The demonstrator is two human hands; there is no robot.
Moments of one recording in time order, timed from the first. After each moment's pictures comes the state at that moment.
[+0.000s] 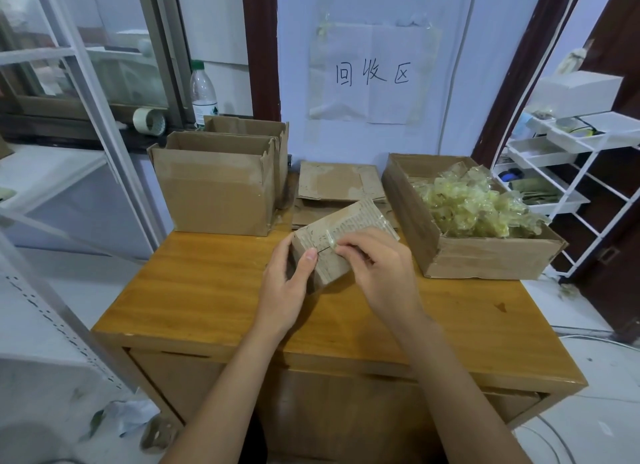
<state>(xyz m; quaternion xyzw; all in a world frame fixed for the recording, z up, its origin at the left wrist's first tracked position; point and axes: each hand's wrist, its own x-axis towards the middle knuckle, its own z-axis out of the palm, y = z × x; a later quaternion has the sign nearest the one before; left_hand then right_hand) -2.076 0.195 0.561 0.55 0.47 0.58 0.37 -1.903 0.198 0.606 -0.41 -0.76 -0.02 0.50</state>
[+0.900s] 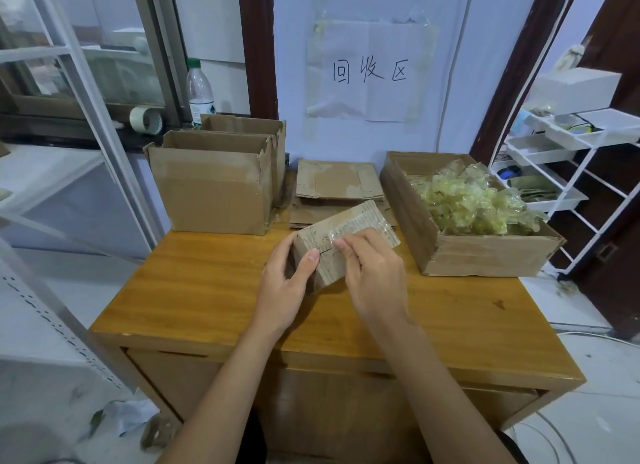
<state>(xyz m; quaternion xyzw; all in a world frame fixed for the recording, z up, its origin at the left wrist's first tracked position) -2.076 0.193 0.564 0.56 0.47 0.56 0.37 -1.919 0.194 0.595 -0.47 -0.71 -0.08 0.52</state>
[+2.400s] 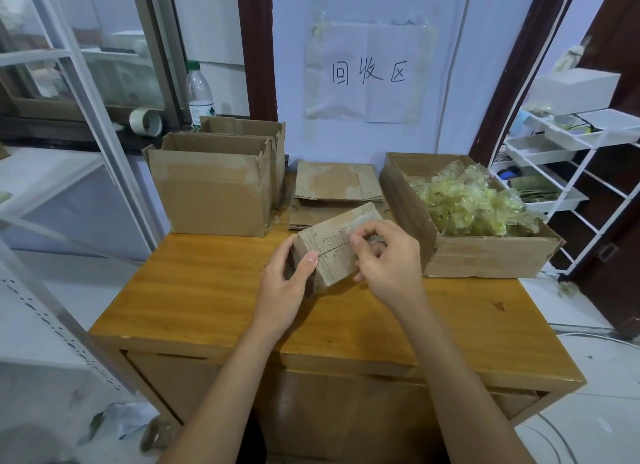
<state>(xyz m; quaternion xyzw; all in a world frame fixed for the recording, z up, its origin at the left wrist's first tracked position) -2.074 0.192 0.565 0.54 0.49 0.56 0.39 -1.899 0.199 0.622 -0.54 -0.63 0.21 0.51</state>
